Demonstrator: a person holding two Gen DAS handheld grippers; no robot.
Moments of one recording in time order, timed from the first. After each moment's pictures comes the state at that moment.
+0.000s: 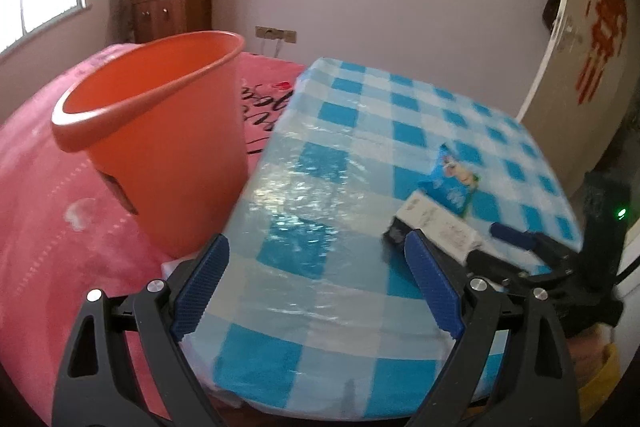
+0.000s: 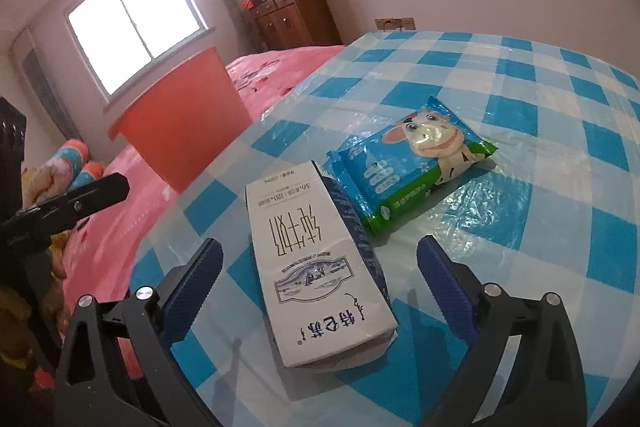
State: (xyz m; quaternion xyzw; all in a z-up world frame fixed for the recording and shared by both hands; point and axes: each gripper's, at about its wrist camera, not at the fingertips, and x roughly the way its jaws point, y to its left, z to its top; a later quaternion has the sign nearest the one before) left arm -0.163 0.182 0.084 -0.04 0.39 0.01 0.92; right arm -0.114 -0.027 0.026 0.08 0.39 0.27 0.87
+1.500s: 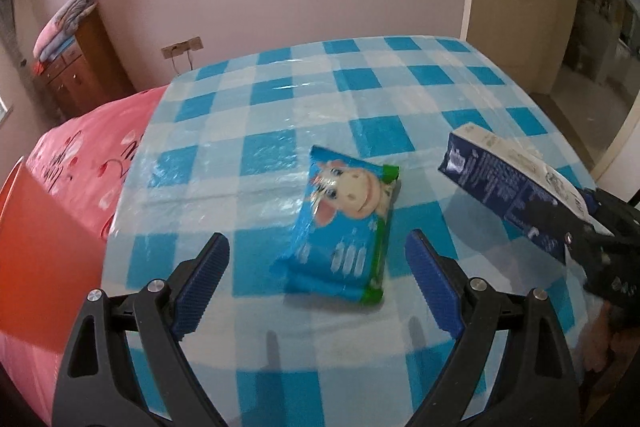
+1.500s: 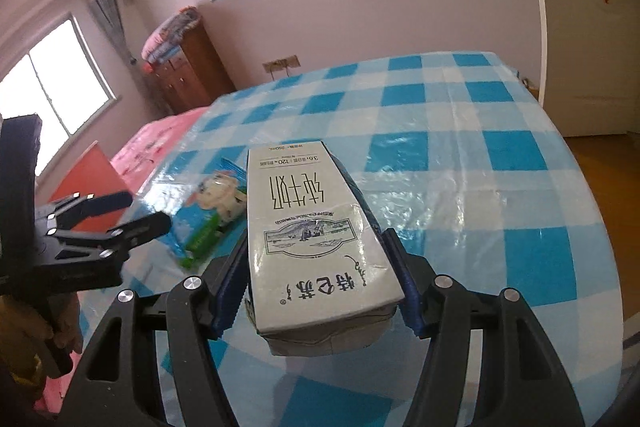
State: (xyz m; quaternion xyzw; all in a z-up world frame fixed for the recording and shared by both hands) left arm -0.044 0.013 0.056 0.12 0.42 -0.11 0.89; right arm -0.110 -0.179 0.030 0.15 0.36 0.09 0.92
